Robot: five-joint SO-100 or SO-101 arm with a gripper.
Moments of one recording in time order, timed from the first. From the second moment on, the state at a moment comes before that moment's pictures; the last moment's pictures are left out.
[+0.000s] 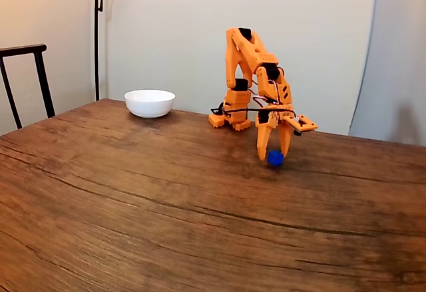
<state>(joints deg) -37.2 110.0 145.6 26.2 92.0</state>
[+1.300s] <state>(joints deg) -37.1 109.9 146.9 26.2 92.1</state>
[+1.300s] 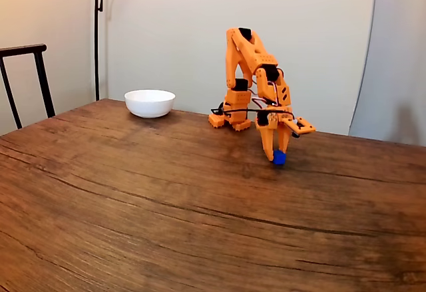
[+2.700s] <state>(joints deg) -22.7 109.9 113.1 63.7 108.6</state>
